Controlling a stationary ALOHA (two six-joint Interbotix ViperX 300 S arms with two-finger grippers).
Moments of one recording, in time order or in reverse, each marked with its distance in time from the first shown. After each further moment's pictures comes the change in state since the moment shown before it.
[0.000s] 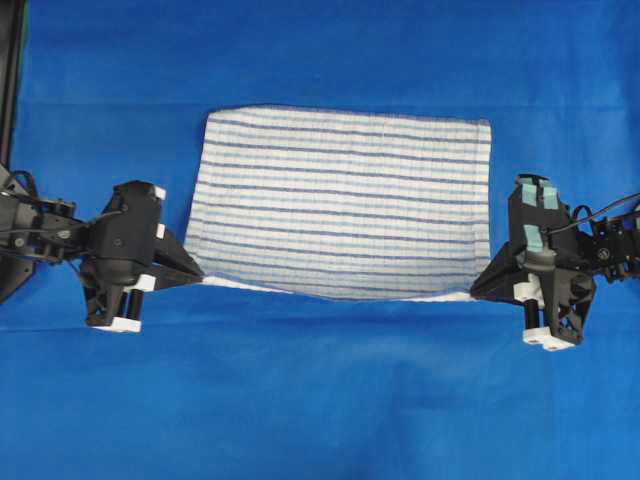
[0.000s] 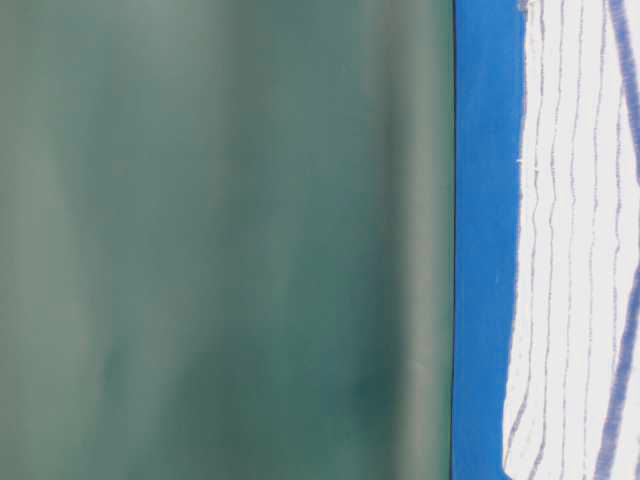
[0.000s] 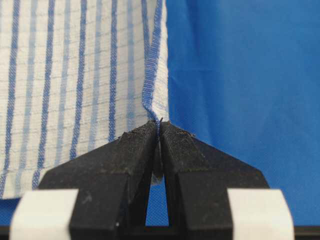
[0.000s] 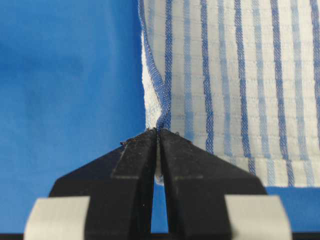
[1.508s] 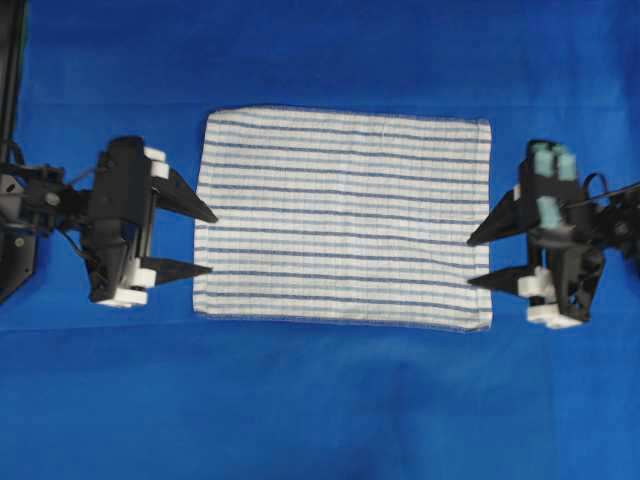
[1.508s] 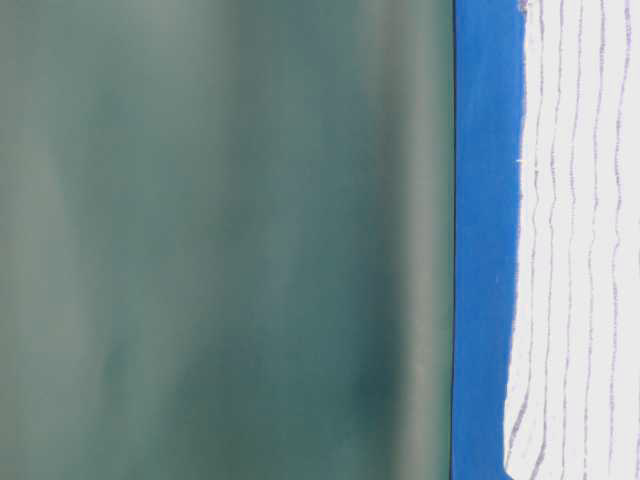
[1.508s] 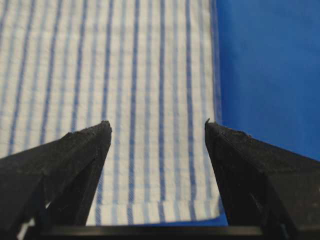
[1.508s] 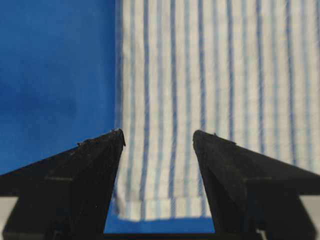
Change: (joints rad) left arm 0.094 -0.169 -0.091 0.000 0.129 0.018; right arm -0.067 -0.161 -0.130 -0.126 0.199 -0.006
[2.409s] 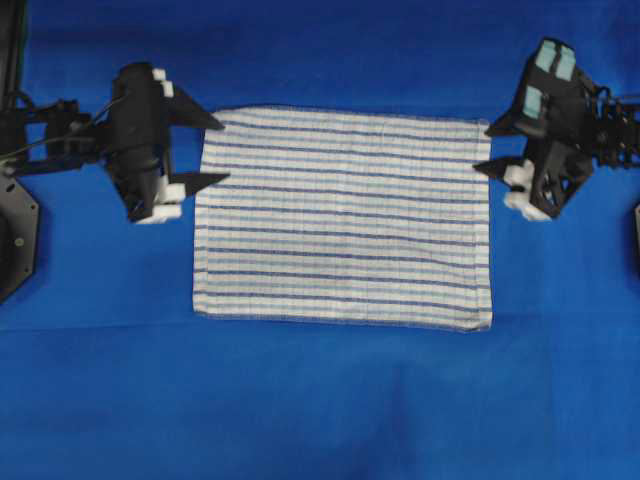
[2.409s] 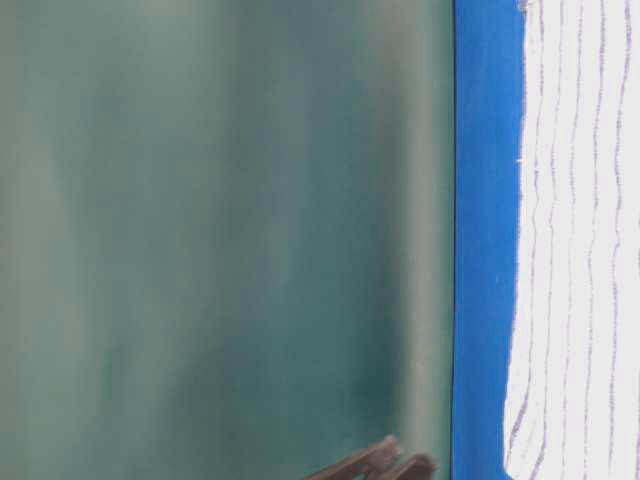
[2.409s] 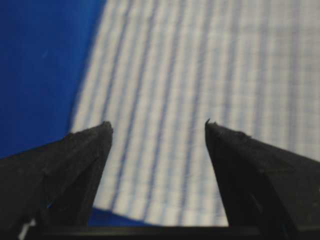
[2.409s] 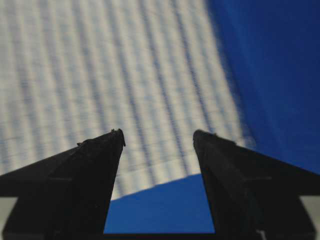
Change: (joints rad) left arm 0.319 0.181 0.002 0.000 -0.155 0.249; right arm -0.405 0.114 0.078 -0.176 -0.054 0.000
